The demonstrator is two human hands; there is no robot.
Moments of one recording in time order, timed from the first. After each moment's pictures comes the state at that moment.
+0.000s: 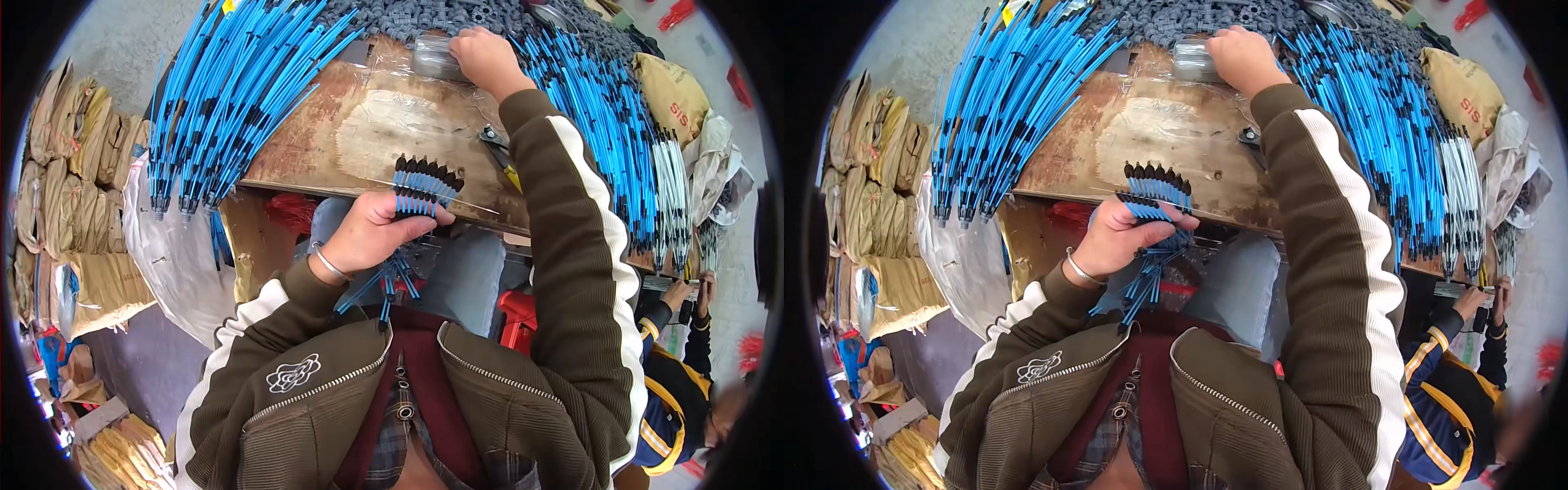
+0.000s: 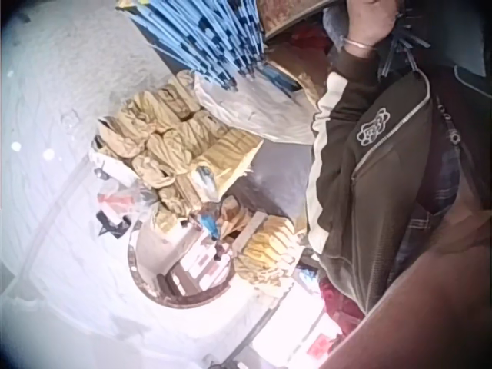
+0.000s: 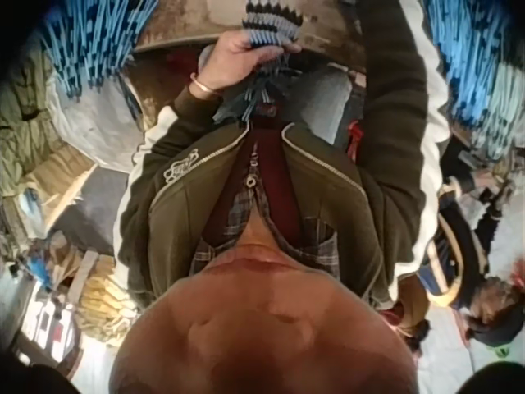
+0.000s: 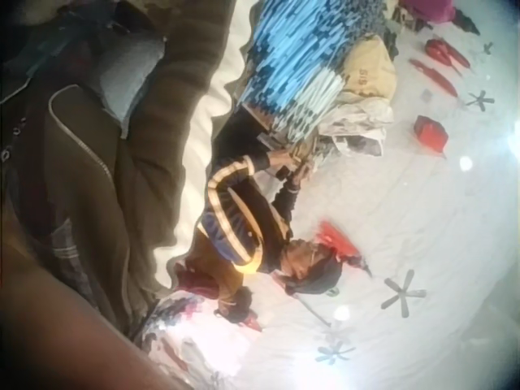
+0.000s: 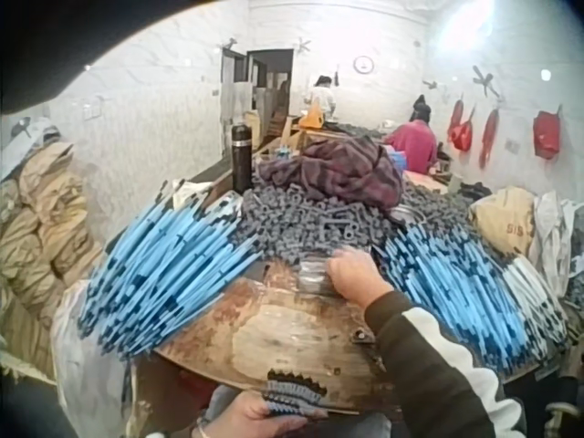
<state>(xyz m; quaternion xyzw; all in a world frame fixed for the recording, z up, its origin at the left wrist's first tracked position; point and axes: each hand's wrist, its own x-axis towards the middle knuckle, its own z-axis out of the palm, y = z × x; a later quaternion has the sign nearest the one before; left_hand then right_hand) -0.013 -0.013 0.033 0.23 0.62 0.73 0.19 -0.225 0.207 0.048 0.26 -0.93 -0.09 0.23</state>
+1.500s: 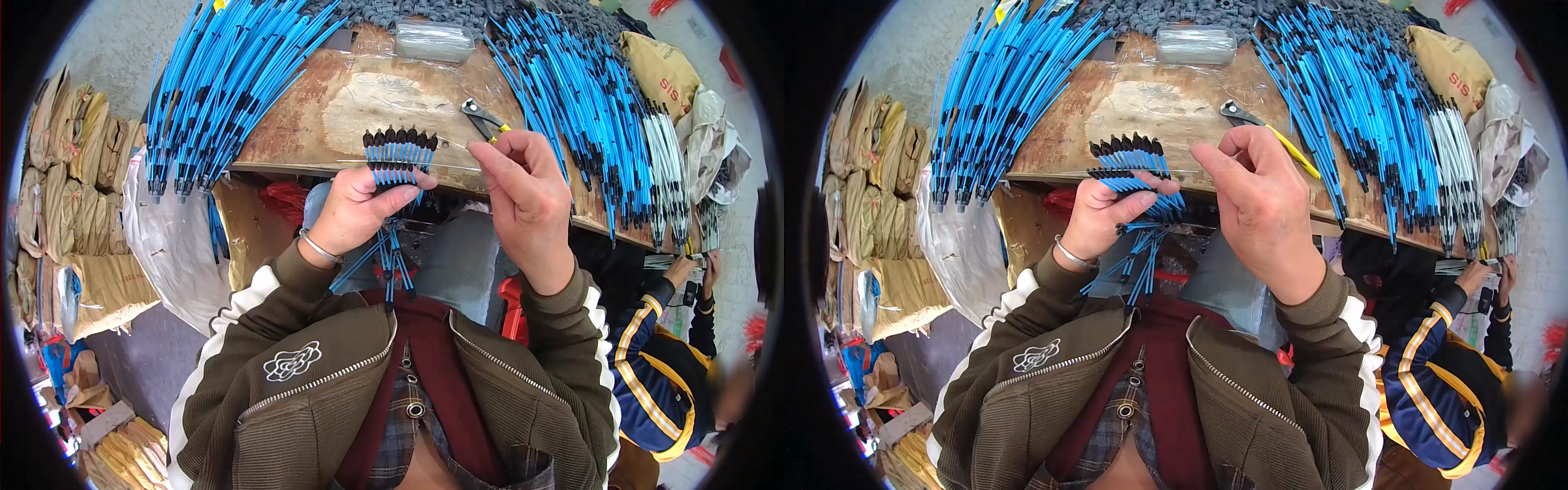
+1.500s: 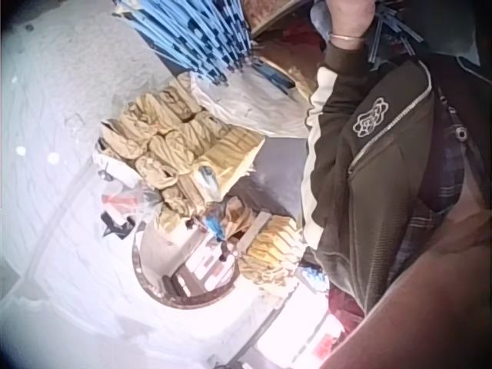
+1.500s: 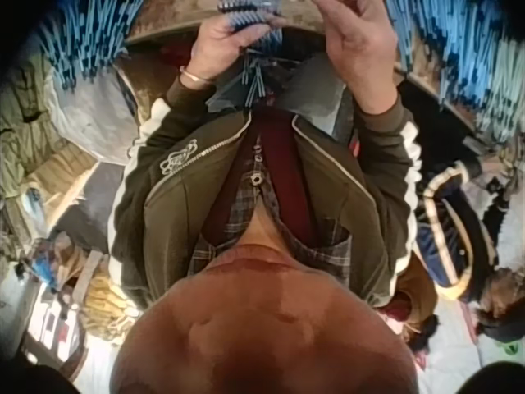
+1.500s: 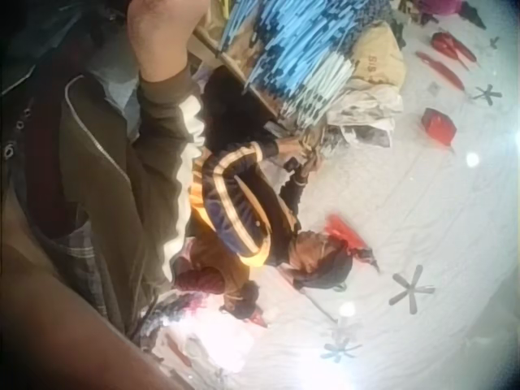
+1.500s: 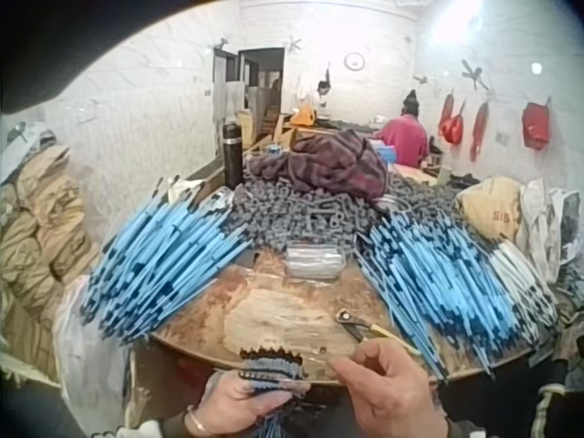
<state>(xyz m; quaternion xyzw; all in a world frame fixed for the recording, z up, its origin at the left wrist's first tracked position) 0.001 -0.009 0.034 0.23 0.61 0.74 0.14 0.030 0.191 0.108 0.22 -0.89 0.32 0.26</state>
